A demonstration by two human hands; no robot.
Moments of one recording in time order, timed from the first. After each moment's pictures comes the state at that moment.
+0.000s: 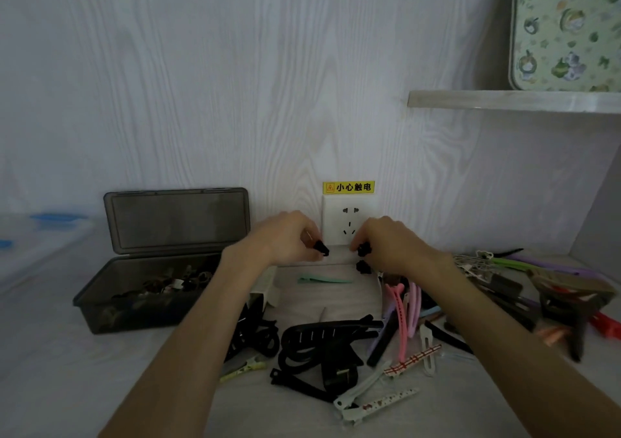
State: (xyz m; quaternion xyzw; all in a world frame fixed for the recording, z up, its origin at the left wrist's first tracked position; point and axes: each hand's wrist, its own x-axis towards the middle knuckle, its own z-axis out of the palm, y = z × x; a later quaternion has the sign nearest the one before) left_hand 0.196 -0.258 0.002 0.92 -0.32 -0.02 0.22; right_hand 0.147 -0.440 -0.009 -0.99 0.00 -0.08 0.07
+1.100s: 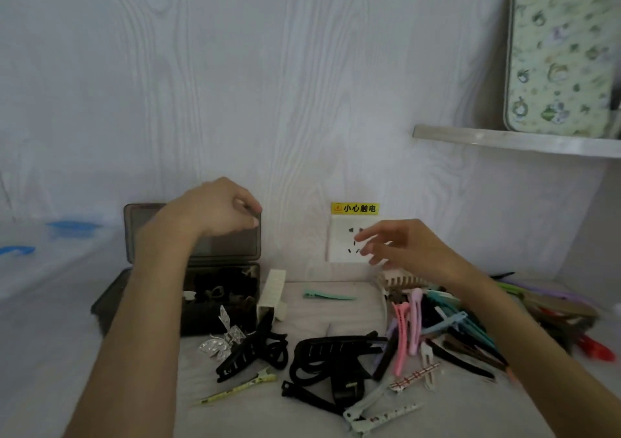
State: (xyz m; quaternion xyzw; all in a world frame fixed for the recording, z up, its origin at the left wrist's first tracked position) left_hand 0.176 -0.169 0.072 0.94 -0.20 0.02 0.28; right_hand 0.101 -0.437 0.026 -0.88 -0.07 -0.11 0.45
